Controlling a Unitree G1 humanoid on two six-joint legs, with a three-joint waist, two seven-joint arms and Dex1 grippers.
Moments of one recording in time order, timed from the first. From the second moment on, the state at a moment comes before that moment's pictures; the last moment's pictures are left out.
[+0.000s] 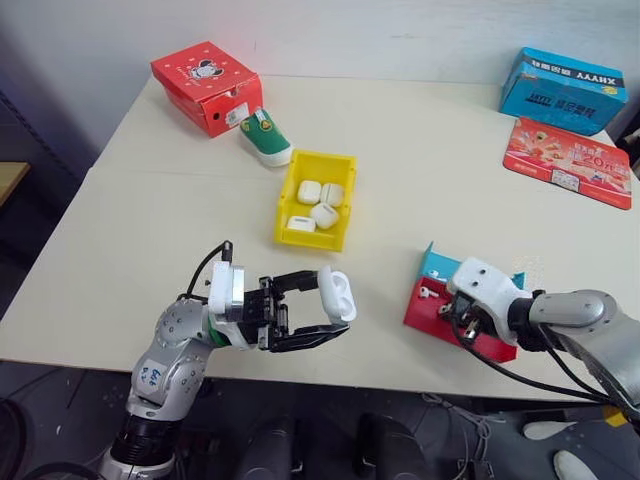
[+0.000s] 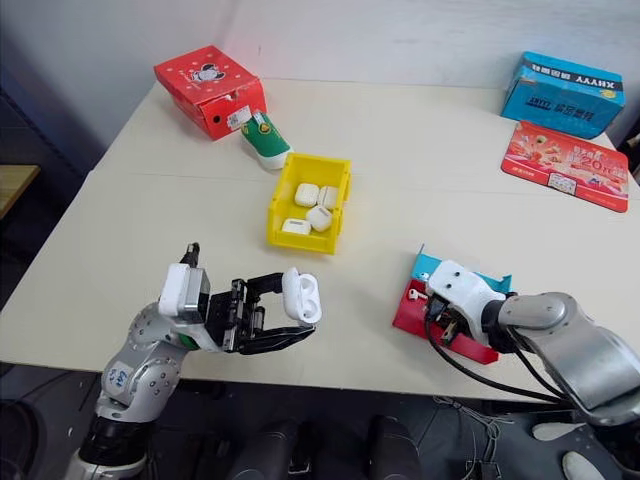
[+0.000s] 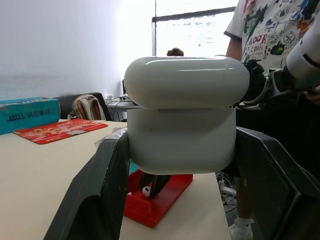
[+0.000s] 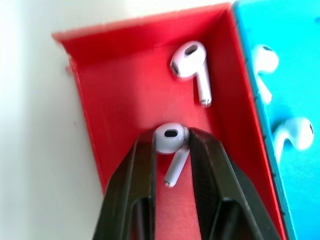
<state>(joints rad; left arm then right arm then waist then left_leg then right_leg) -0.20 0.36 -0.06 -0.34 -0.68 0.17 -1.09 -0.16 -1.00 -0.05 -0.58 0.44 1.02 0.76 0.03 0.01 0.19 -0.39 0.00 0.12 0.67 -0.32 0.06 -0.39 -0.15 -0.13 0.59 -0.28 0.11</state>
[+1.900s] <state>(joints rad) -0.40 0.20 -0.09 -0.19 -0.78 0.31 -1.18 -0.26 -0.51 -0.08 -0.58 0.75 0.21 0.91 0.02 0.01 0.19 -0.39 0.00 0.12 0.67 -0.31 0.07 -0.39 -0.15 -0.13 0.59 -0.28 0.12</state>
